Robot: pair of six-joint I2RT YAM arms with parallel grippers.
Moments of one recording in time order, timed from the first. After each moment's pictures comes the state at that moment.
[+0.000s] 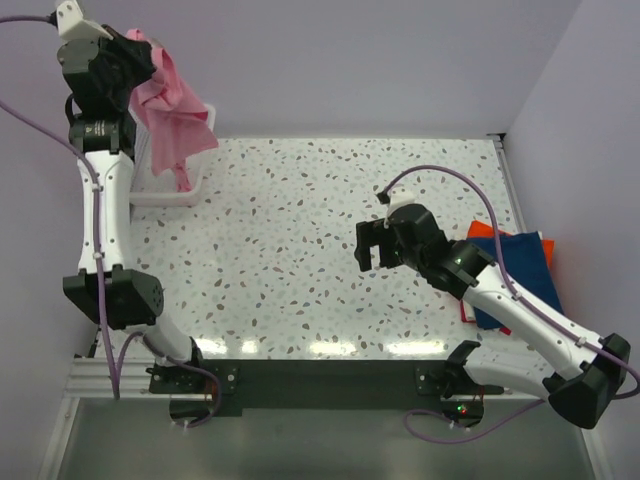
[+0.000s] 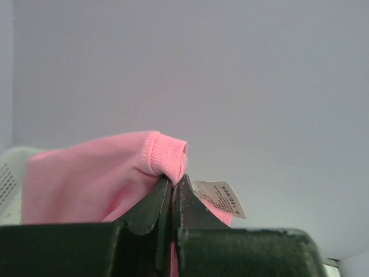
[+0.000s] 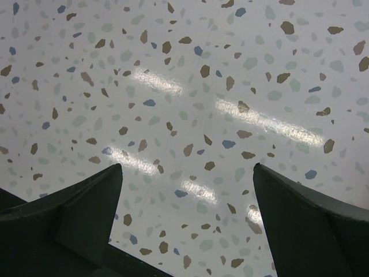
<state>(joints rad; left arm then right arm) 0.17 1.70 1.99 -0.22 0.07 -0.49 0.75 1.07 1.01 -0.61 0.21 0.37</state>
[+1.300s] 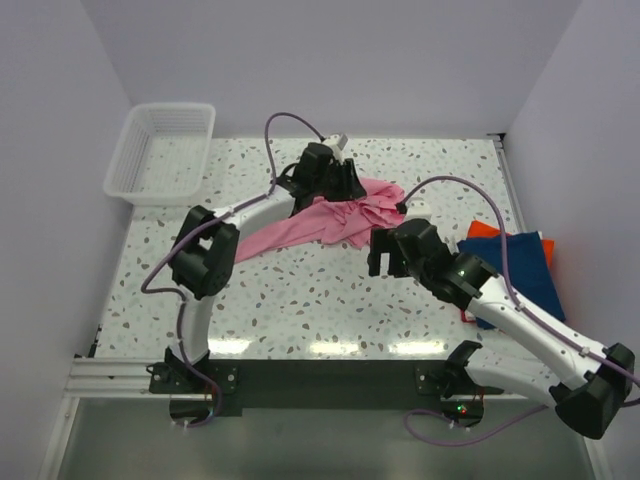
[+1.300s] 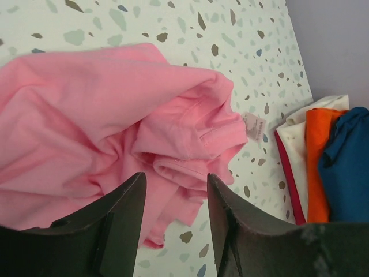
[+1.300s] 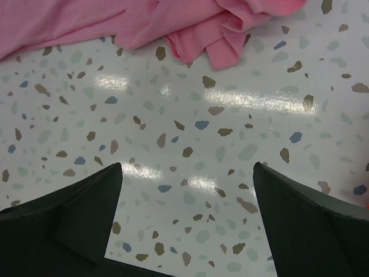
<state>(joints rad) -0.61 2.08 1.60 -0.04 0.22 -0.59 0.75 0.98 0.90 -0.64 0.33 0.53</state>
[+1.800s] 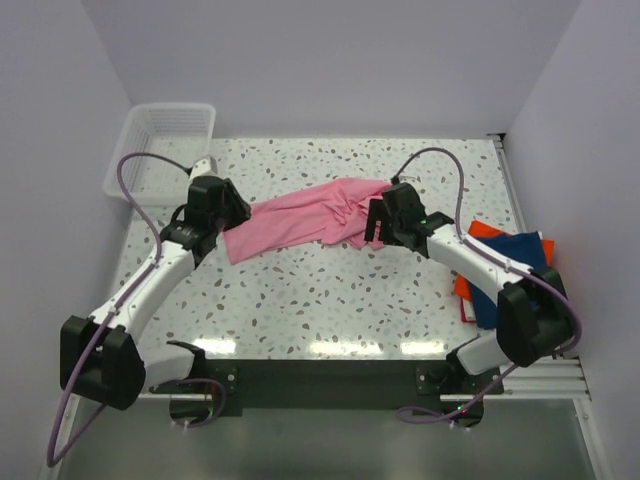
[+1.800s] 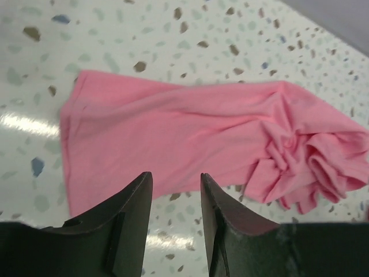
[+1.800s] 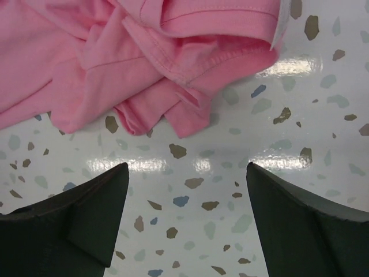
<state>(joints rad) -0.29 1.26 0.95 -0.22 -0.15 -0.63 0.50 1.45 0.99 -0.42 0.27 0.53</state>
